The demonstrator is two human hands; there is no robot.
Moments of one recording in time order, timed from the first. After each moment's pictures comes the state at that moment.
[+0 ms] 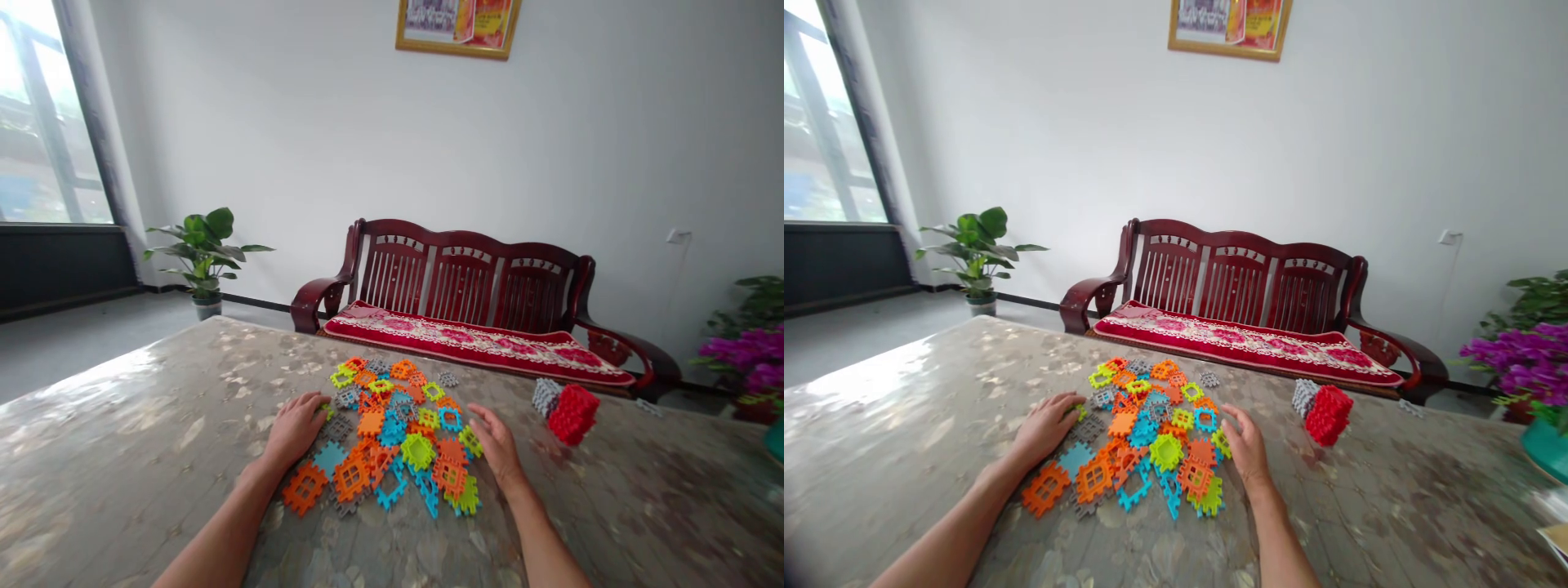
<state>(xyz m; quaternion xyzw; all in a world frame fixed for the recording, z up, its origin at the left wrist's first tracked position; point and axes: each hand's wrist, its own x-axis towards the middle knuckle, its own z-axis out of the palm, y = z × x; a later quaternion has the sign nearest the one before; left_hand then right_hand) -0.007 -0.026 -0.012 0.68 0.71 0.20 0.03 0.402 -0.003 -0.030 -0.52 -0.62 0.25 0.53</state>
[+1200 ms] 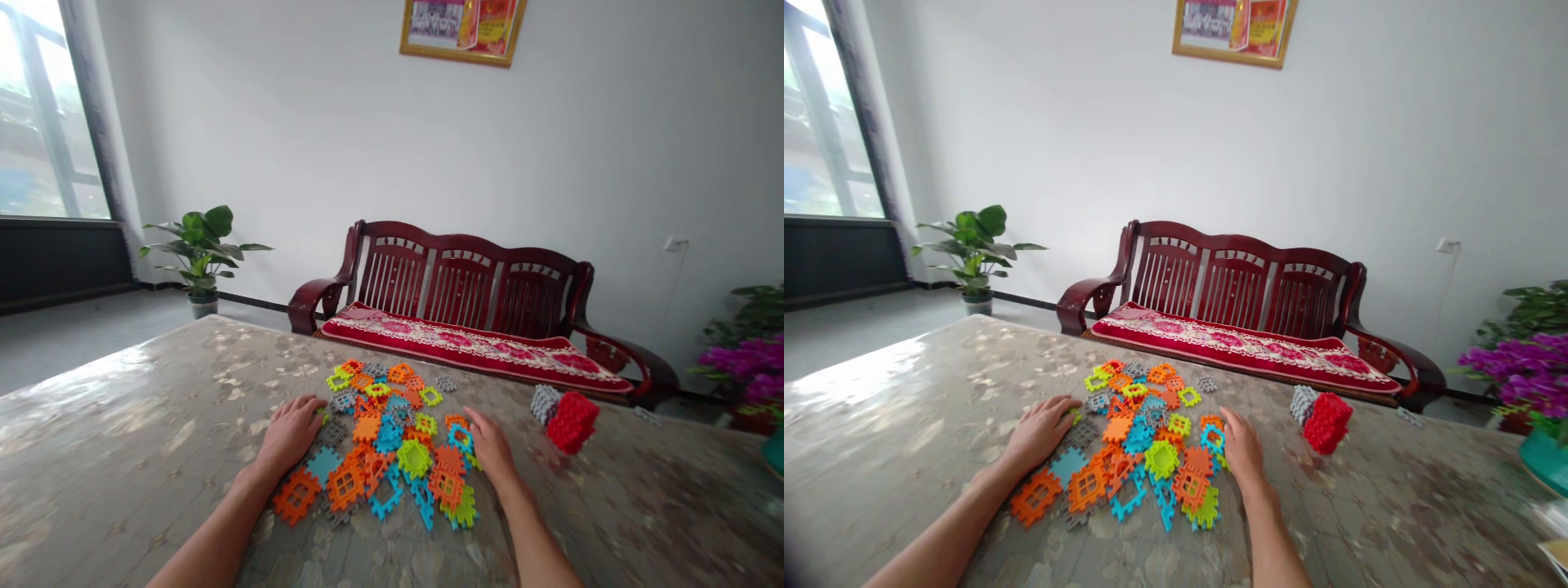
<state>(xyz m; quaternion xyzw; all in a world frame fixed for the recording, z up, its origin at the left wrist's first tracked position) -0.004 -0.026 -0.013 0.67 0.71 0.19 0.02 0.408 0.022 -0.042 -0.62 -0.70 0.06 0.34</state>
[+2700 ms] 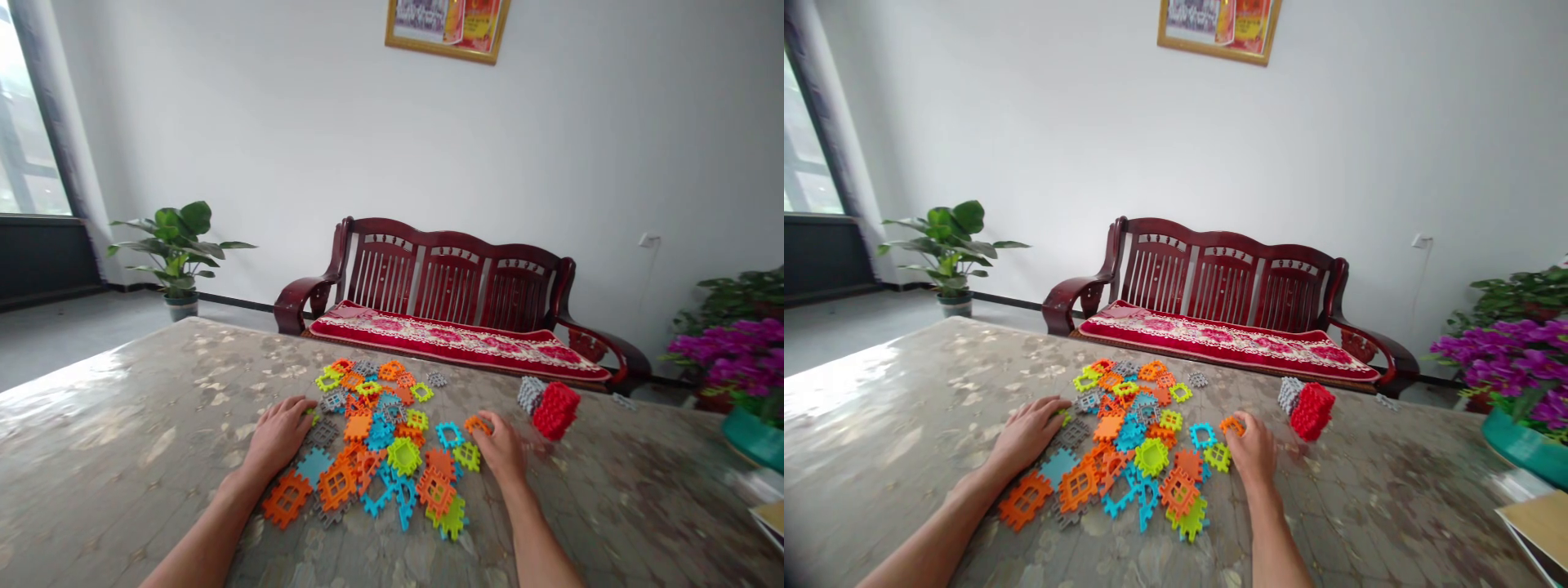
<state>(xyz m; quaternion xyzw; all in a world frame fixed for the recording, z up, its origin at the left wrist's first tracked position) -0.007 -0.024 -0.015 0.68 0.71 0.21 0.02 0.433 -0.006 -0.033 -0.72 -0.60 -0.02 0.36</state>
